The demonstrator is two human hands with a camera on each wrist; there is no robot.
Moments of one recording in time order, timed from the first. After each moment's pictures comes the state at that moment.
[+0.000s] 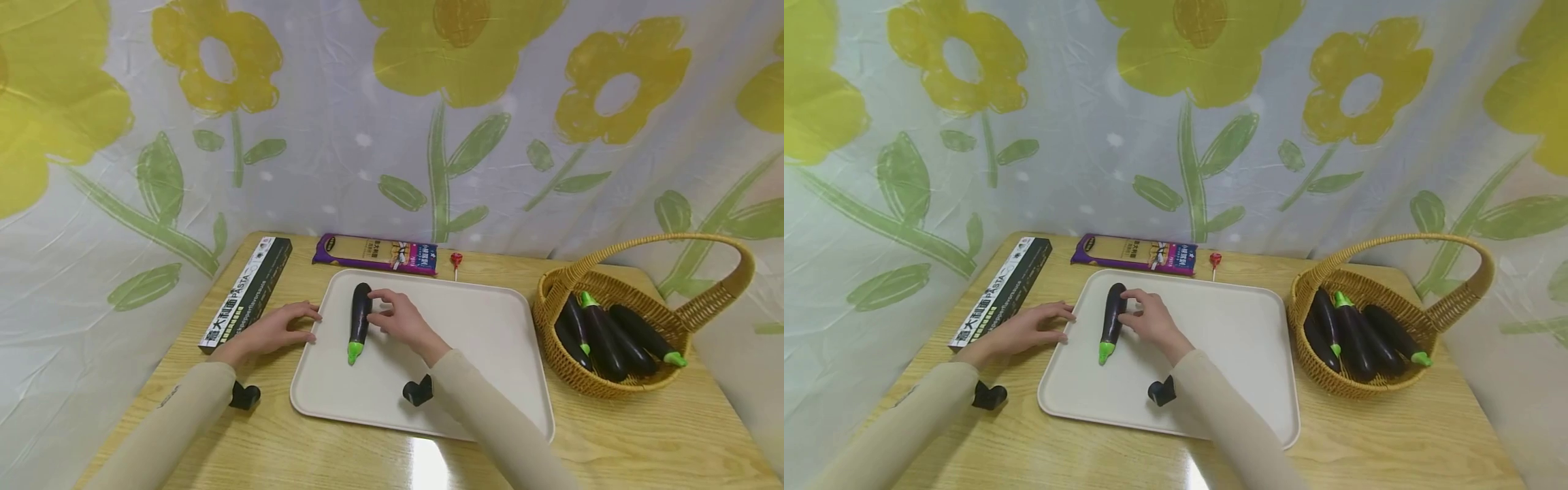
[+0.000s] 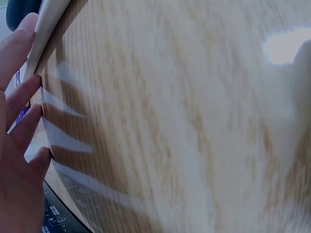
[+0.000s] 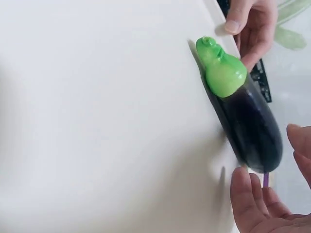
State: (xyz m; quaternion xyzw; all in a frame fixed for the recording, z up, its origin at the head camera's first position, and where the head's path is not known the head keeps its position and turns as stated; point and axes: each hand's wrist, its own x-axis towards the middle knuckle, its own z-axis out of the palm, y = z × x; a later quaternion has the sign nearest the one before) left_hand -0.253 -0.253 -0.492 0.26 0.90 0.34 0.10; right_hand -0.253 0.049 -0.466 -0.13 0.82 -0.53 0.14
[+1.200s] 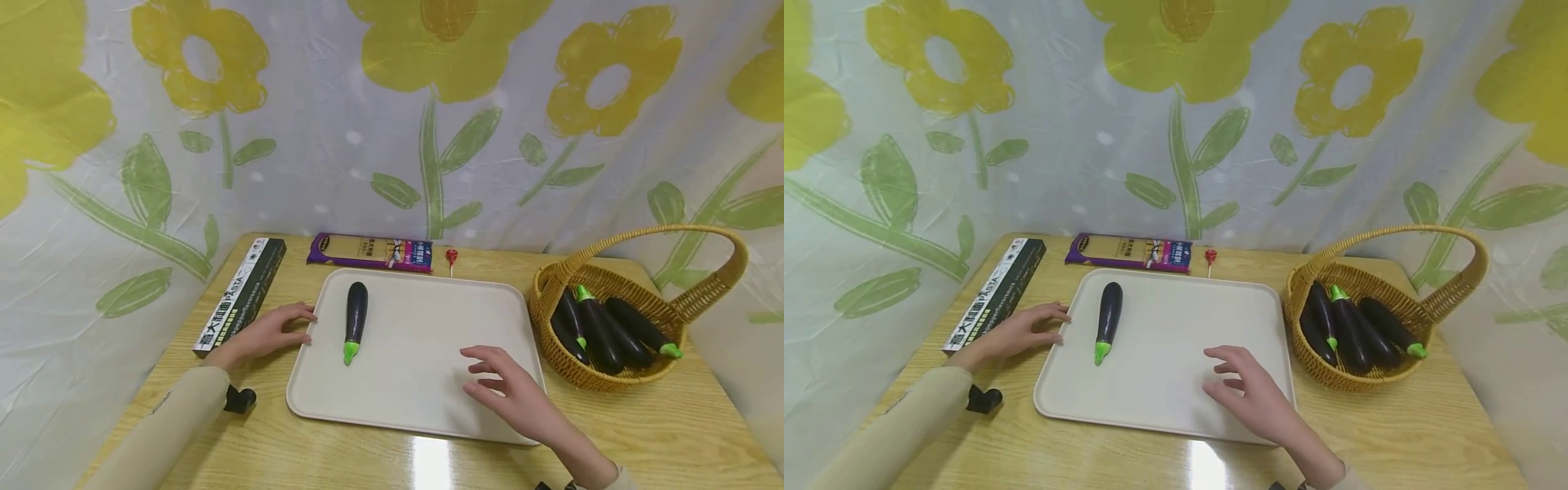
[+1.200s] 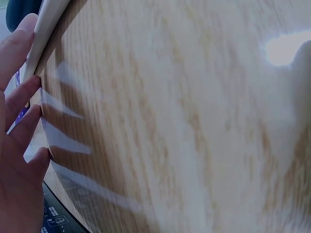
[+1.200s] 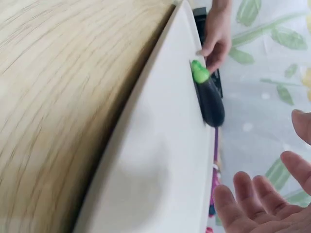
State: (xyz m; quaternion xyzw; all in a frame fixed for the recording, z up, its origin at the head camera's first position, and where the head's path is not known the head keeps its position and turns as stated) left_hand -0.253 -0.254 -0.492 0.26 0.90 0.34 0.10; right_hand -0.113 0.207 -0.435 -0.21 0.84 -0.50 0.03
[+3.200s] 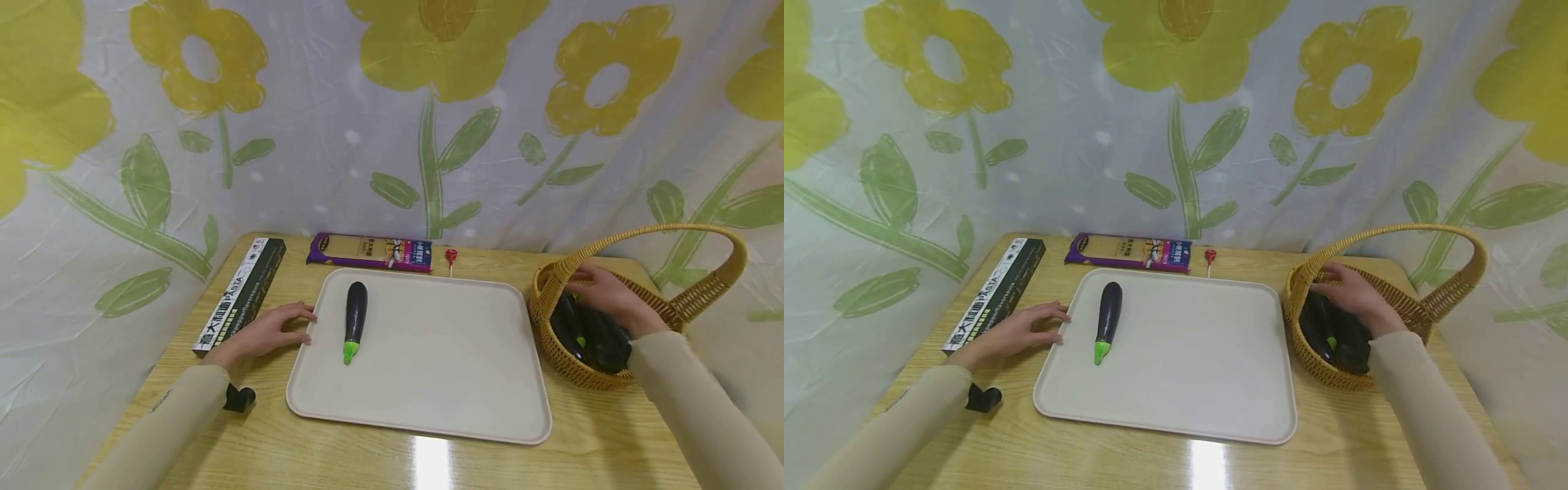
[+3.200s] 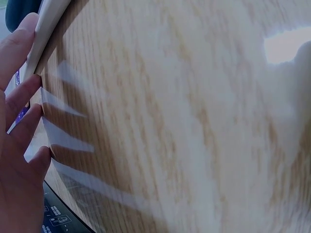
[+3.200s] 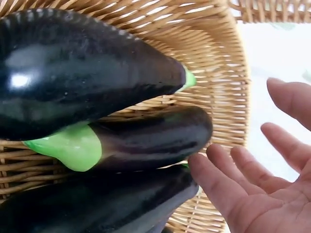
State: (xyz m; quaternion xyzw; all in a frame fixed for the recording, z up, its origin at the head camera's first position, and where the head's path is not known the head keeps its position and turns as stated) left_hand -0.255 -0.253 -0.490 0.26 0.90 0.33 0.11; right_hand -0.257 0.377 -0.396 -0.06 0.90 -0.42 0.12
